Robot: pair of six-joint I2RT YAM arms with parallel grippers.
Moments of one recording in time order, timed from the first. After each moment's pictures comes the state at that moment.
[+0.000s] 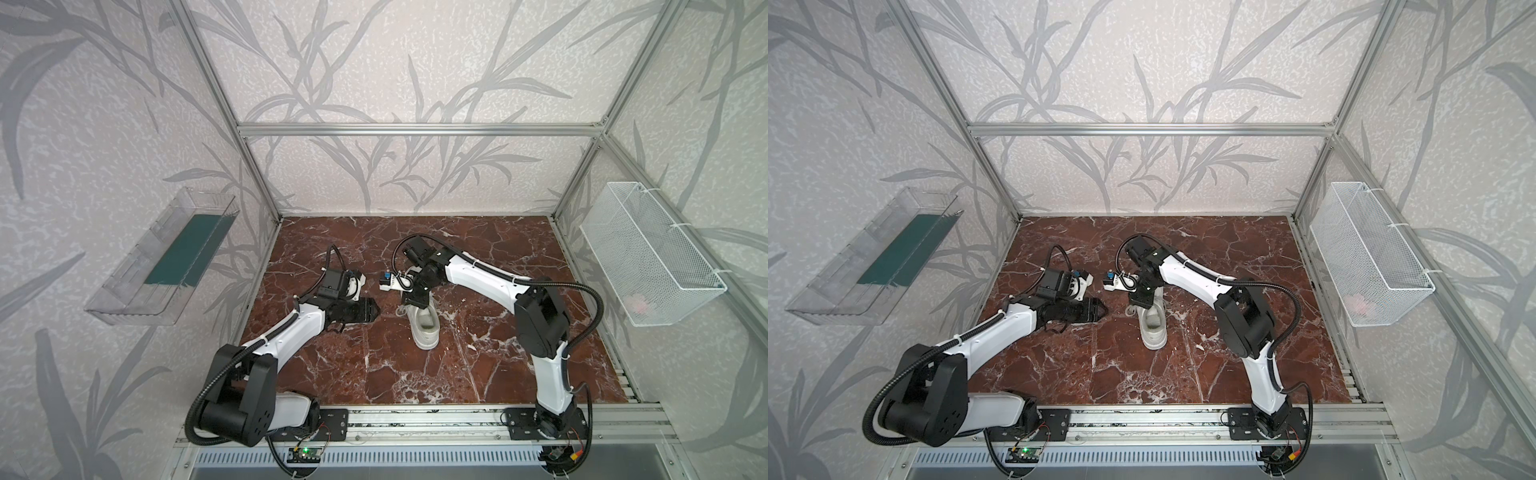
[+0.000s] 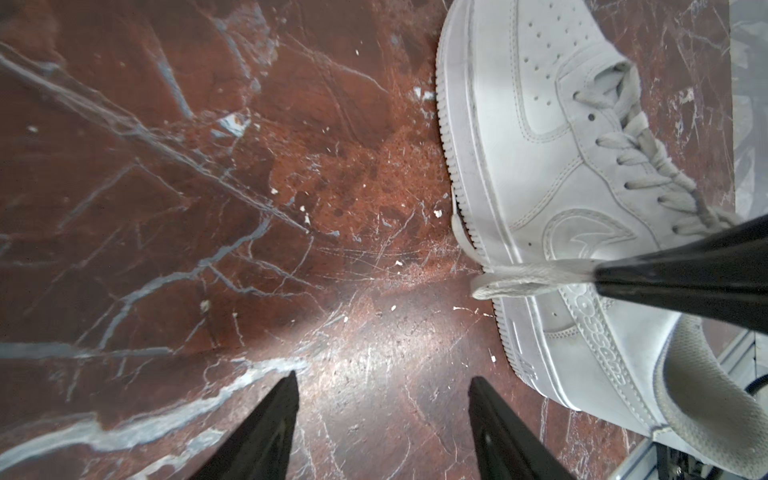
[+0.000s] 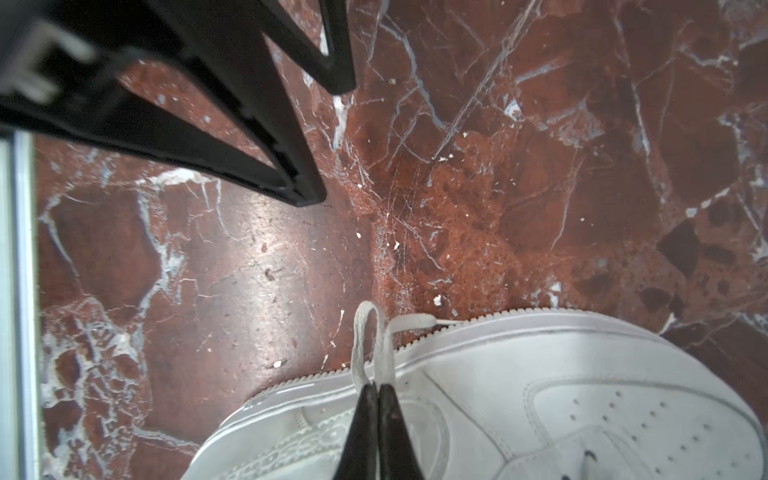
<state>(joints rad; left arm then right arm) -0.25 1.35 0.70 -0.38 0.40 -0.31 0.72 2.02 1.67 -0.85 -0.42 -0.65</state>
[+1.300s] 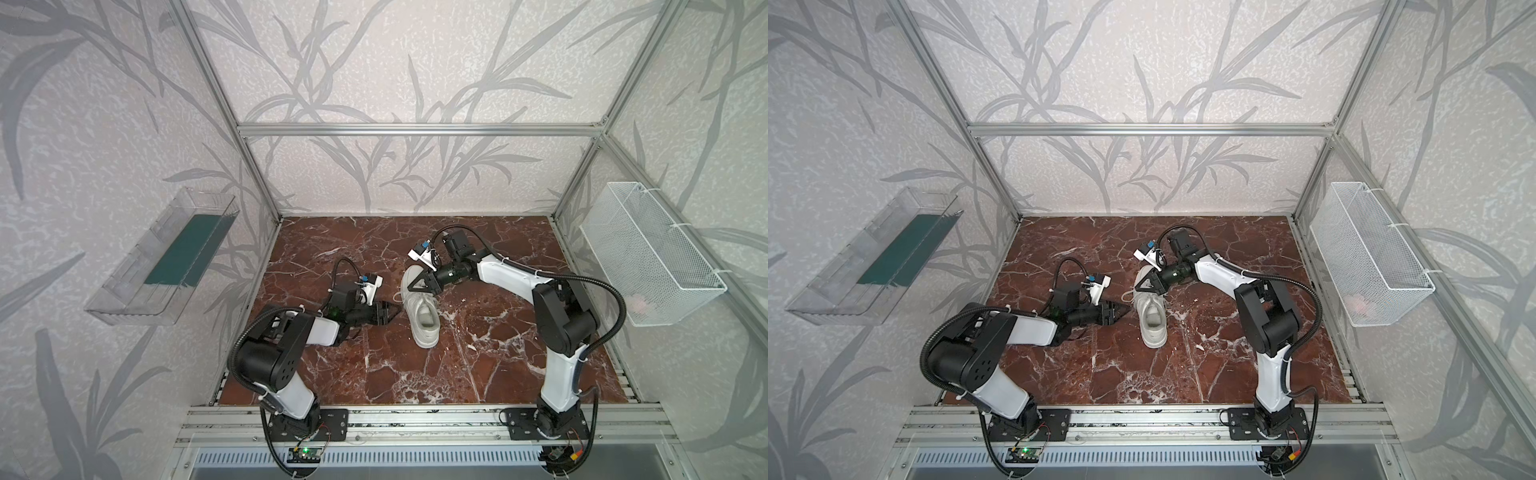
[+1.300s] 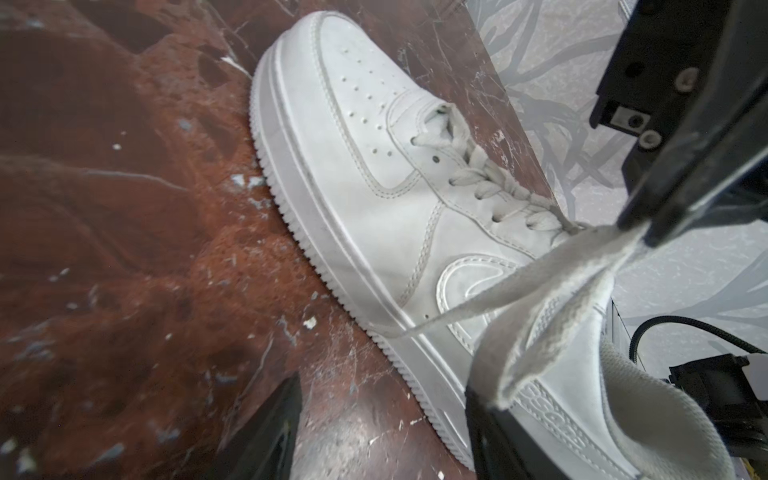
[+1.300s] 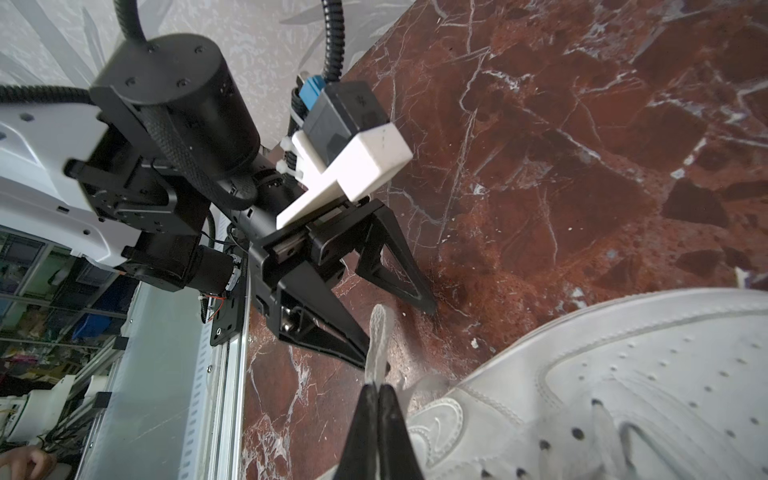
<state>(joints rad) -0.33 1.66 0.46 0.63 0.67 -0.41 0.50 1.95 1.39 -0.39 -0.98 -0.16</state>
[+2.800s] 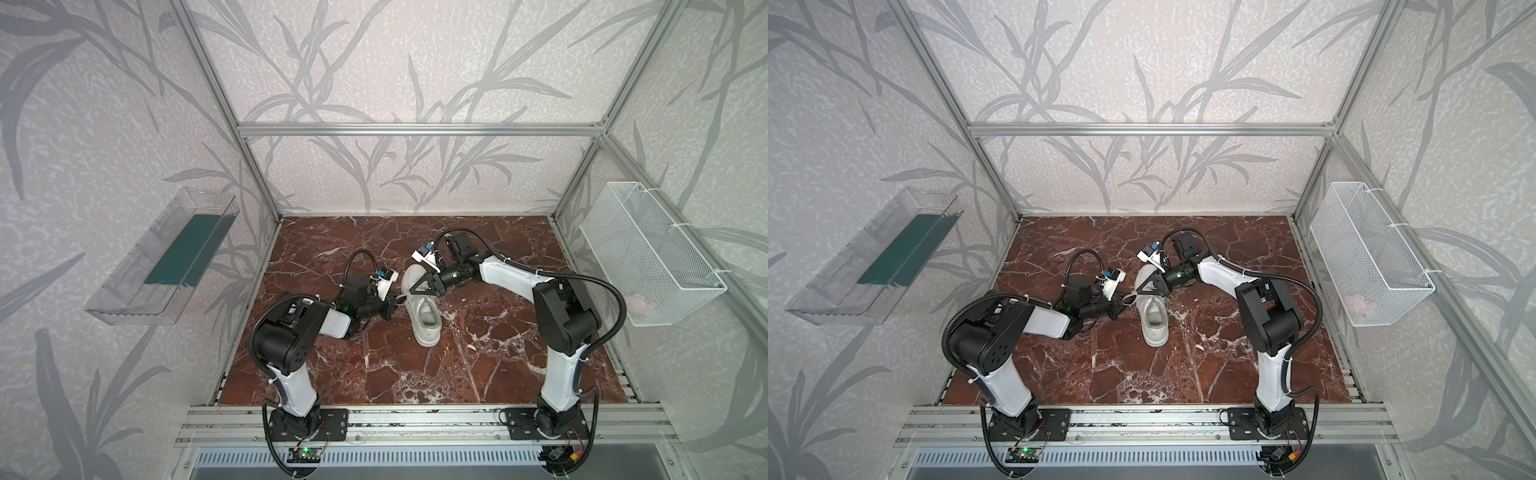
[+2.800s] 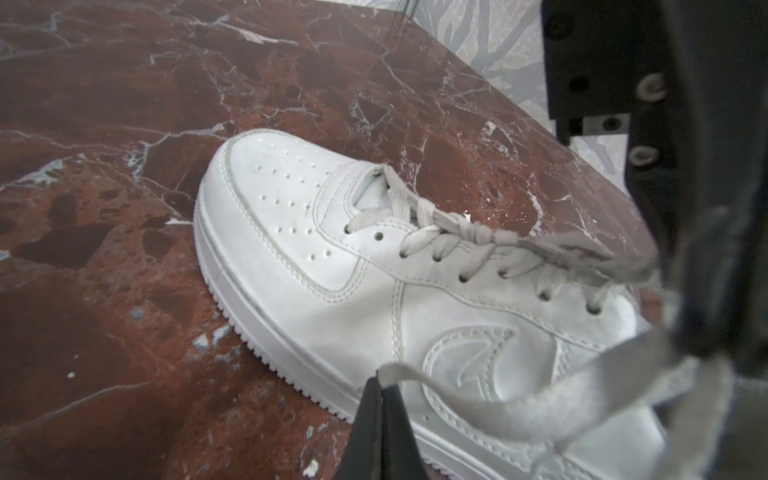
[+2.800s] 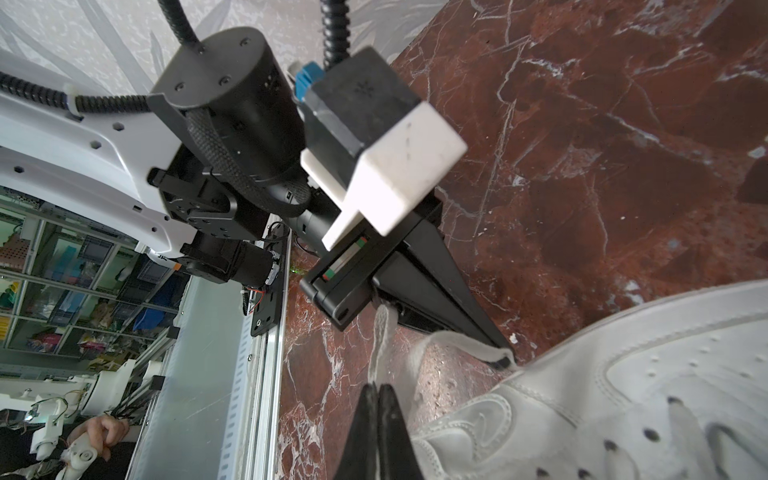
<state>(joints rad) -0.39 1.77 0.57 0.69 0.60 -0.10 0.48 1.95 1.35 -0.40 -1.09 -0.17</state>
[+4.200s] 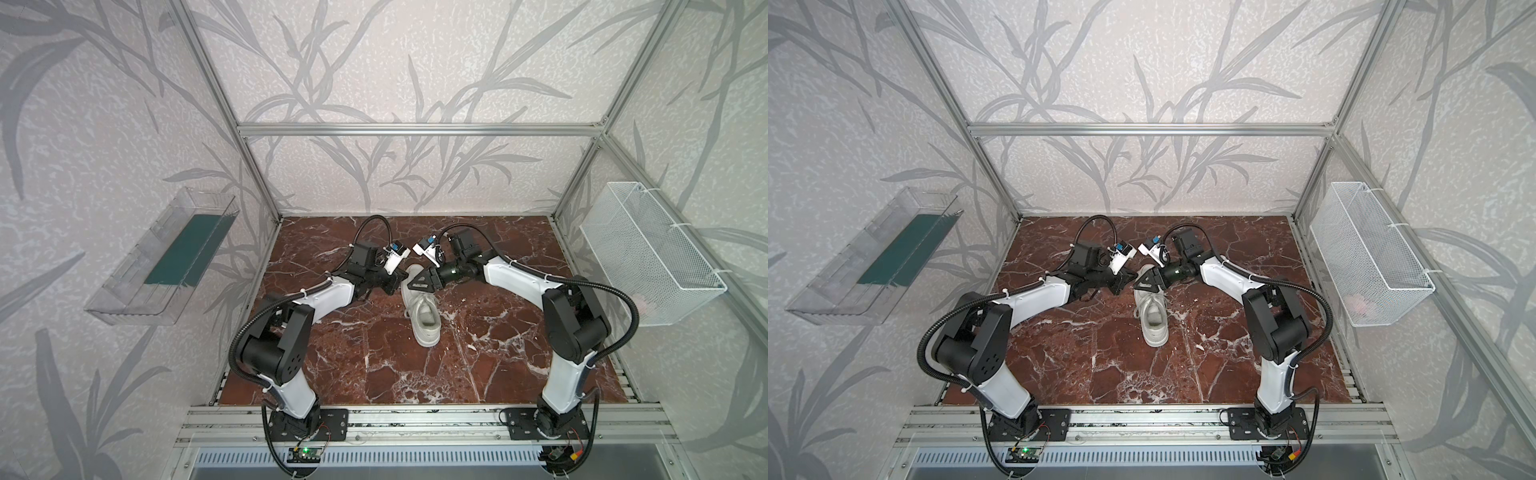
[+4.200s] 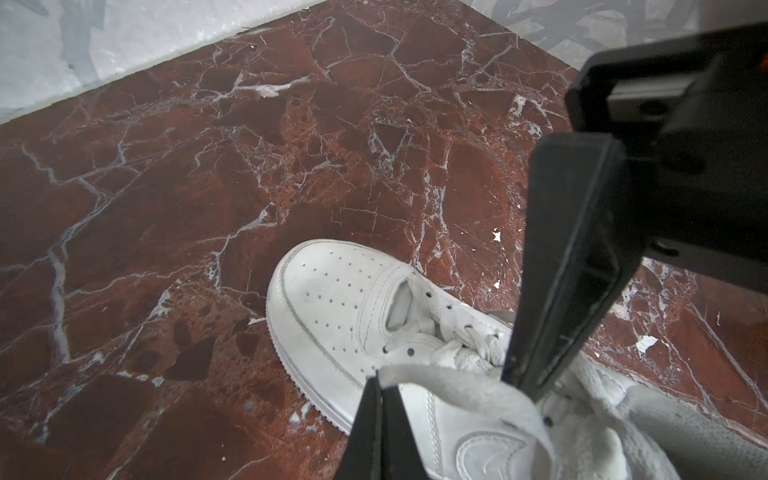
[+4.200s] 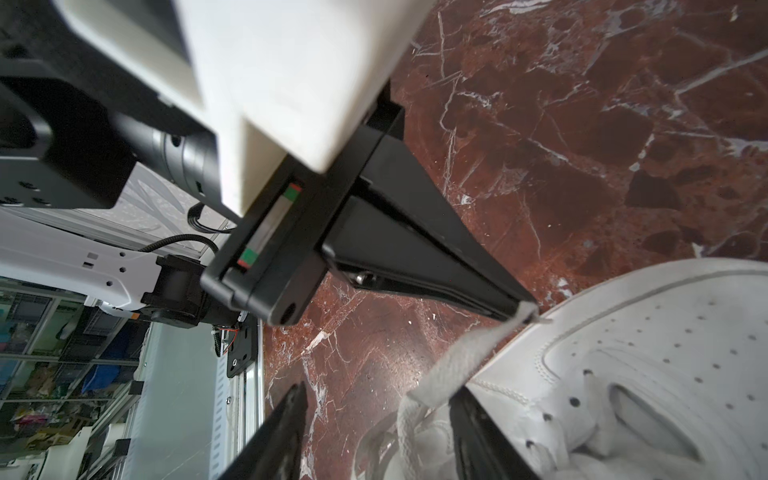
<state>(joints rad) -0.39 1.69 0.99 0.03 0.53 0.19 0.49 1.89 1.33 -0.30 -0.93 0.02</state>
